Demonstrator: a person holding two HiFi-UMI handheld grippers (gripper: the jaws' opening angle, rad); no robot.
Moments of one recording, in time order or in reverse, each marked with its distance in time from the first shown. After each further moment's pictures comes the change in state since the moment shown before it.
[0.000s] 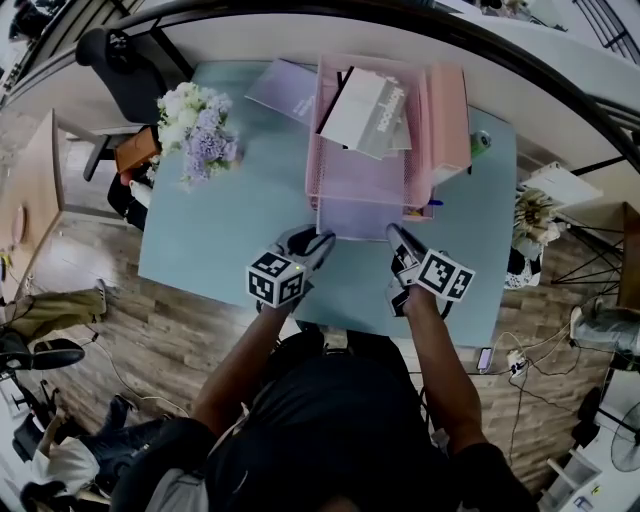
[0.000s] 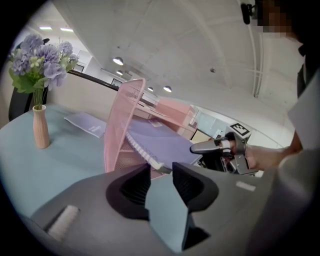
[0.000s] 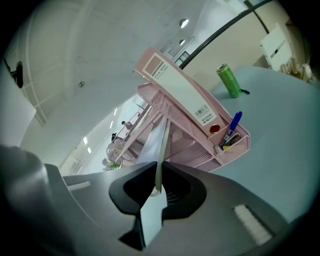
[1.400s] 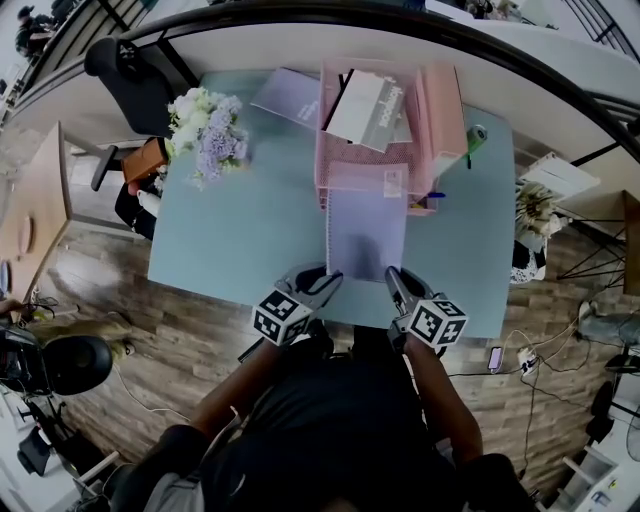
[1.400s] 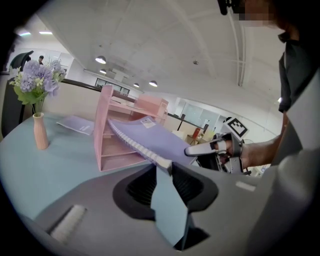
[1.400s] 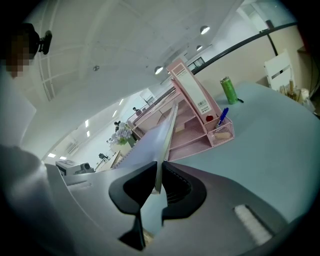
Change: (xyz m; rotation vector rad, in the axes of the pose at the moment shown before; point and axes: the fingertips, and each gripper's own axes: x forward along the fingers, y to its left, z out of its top) left arm -0.059 -0.068 -0.047 0.148 0.062 -0.098; right arm -0.071 0.018 -0.087 -0.209 0.002 -0.049
